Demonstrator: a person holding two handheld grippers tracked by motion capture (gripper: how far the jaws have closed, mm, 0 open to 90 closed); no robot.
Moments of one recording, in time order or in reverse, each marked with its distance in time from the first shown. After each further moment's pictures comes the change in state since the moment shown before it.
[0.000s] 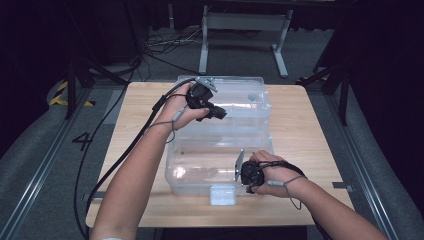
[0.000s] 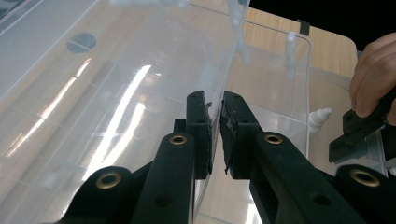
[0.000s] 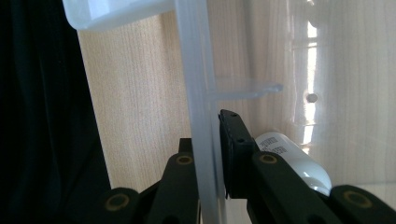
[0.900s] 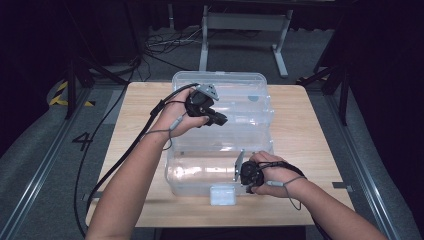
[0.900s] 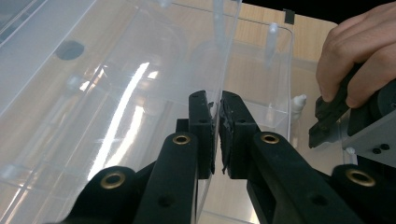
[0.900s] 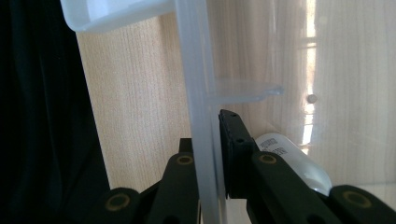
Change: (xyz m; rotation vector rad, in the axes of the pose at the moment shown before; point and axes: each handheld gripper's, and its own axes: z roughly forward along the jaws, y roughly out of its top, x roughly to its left) left arm -0.032 -0.001 -0.012 0.014 0.004 0.080; right arm 0.000 0.001 0.000 0.007 -0.004 -0.010
